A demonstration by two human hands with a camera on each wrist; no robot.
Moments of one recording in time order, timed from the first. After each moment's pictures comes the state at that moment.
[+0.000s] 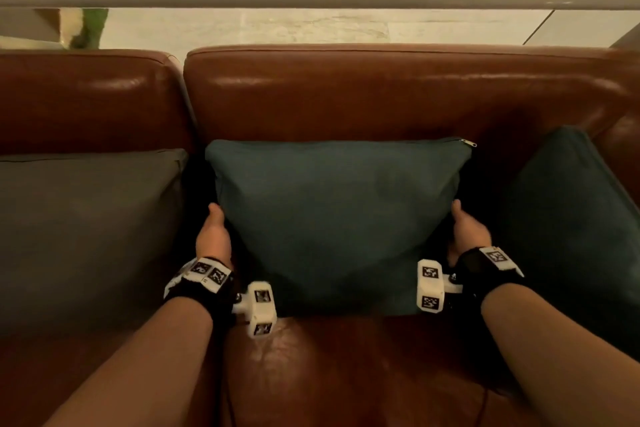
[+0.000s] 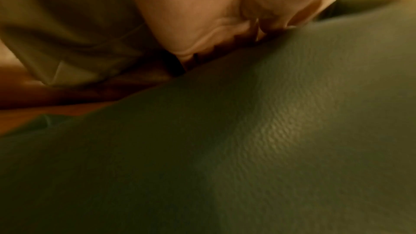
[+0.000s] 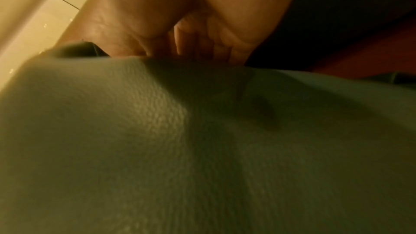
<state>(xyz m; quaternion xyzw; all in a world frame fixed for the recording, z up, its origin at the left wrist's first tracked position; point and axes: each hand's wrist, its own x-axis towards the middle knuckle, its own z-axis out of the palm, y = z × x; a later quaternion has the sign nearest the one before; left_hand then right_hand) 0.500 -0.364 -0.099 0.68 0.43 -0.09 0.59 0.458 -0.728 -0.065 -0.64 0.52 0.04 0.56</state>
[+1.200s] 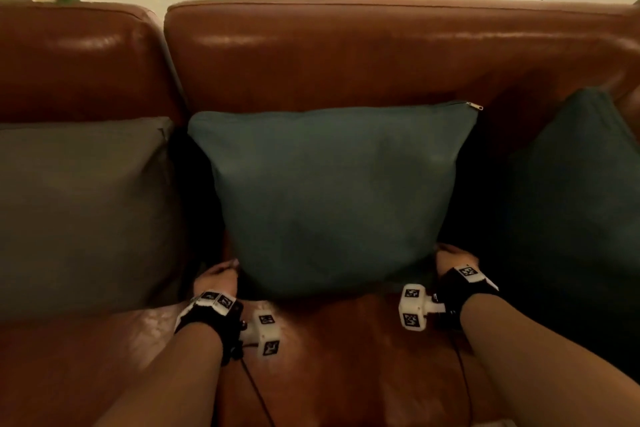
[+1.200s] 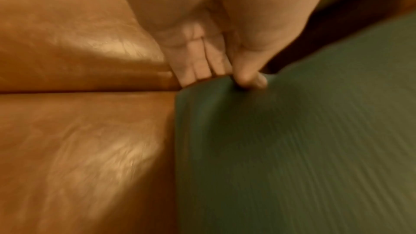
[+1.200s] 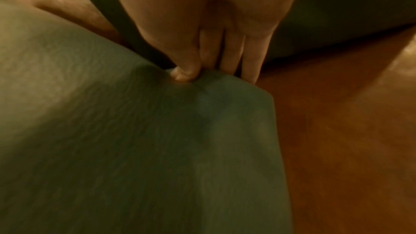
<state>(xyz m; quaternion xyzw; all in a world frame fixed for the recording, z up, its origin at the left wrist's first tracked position) 0.411 -0.347 -0.180 0.71 0.49 -0.23 0.46 0.388 -0.723 -0.140 -0.68 0.58 0.20 0.41</state>
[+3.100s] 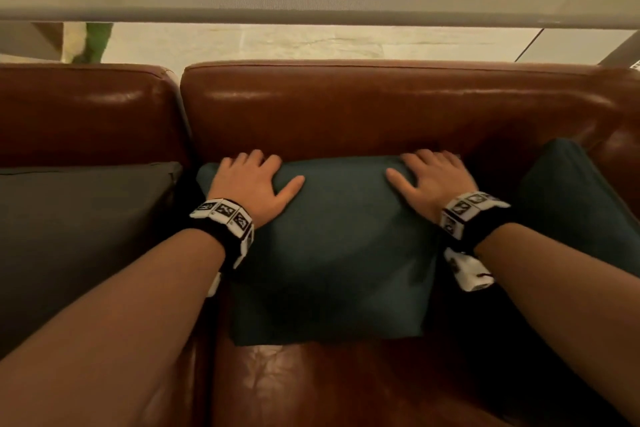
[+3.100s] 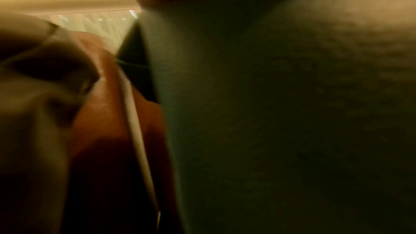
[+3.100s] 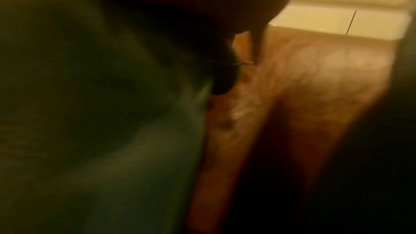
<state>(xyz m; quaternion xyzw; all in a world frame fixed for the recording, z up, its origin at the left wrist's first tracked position) 0.571 -0.408 -0.038 0.99 -0.16 -0.07 -0.02 0.539 -0.724 -0.034 -1.00 0.01 0.10 -0.01</state>
